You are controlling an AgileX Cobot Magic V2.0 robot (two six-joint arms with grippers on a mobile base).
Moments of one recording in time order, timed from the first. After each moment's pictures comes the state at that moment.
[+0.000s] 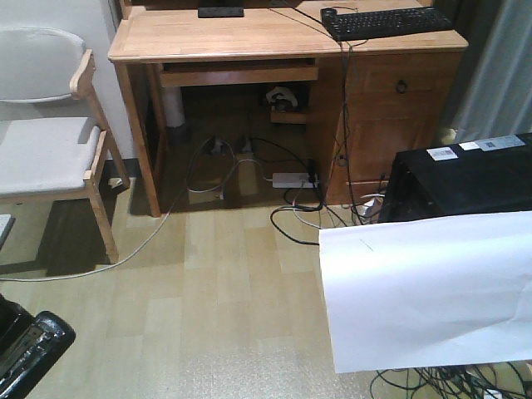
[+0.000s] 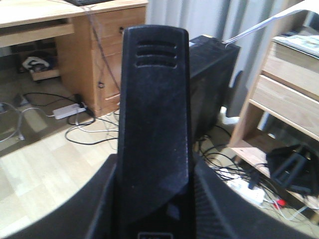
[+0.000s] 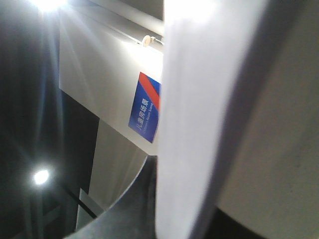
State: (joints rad) left arm -0.50 0.15 -0.49 -0.24 0.76 0.11; right arm 0.20 0.35 0.03 -0.16 -0.87 1.34
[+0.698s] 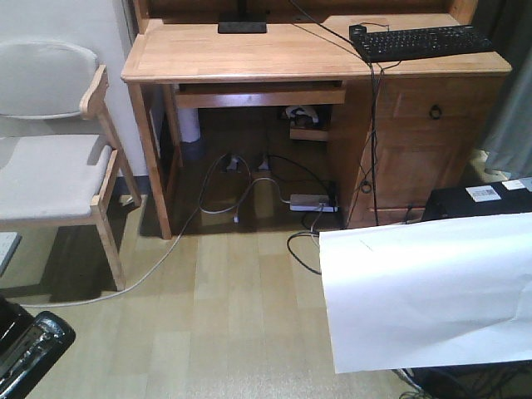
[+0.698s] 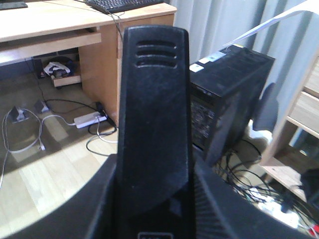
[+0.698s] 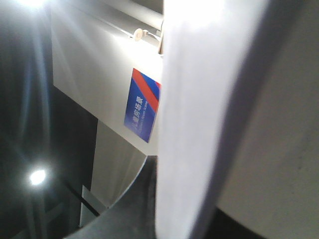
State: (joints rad) left arm -0.50 0.15 -0.49 -0.24 0.76 0.11; right arm 0.20 0.35 0.03 -0.16 -0.87 1.34
